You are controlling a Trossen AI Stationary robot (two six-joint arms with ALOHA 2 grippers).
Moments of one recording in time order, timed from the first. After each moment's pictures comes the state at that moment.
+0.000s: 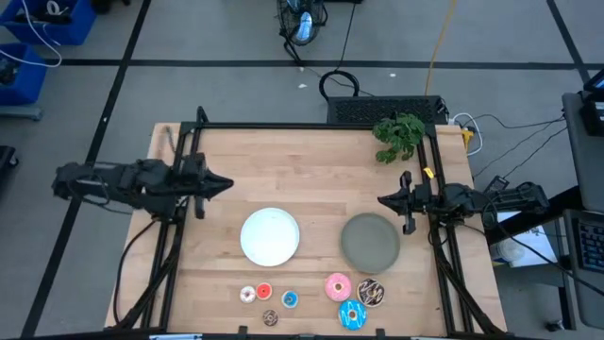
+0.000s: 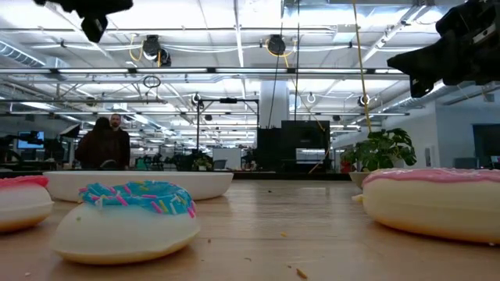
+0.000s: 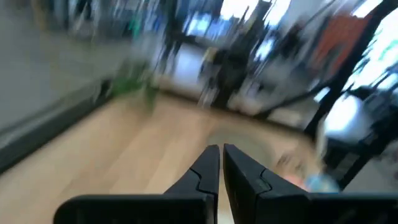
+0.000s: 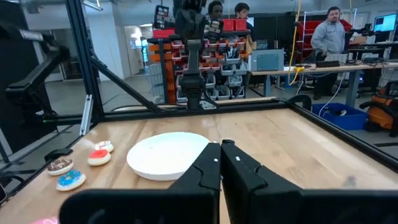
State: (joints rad) left arm -0.14 0.55 0.66 -0.34 -0.27 -0.31; right arm 0.13 0.09 0.01 0.13 0.18 0.06
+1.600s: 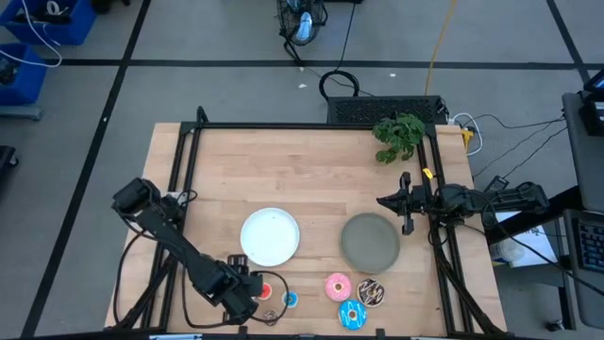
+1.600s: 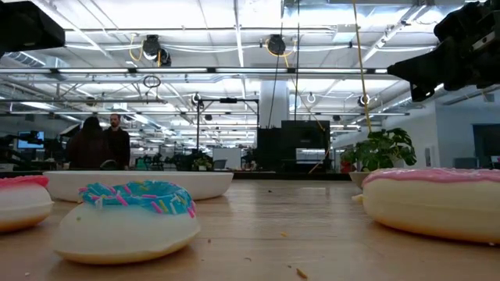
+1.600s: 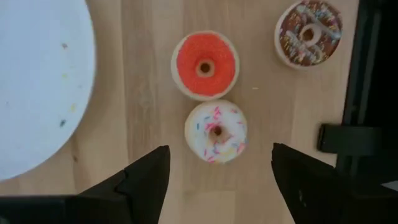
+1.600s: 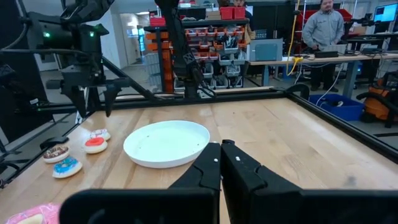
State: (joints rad) left arm -0.75 1.81 1.33 -0.89 -0.05 -0.77; right arm 0.13 0.09 0.01 0.08 0.19 0.06
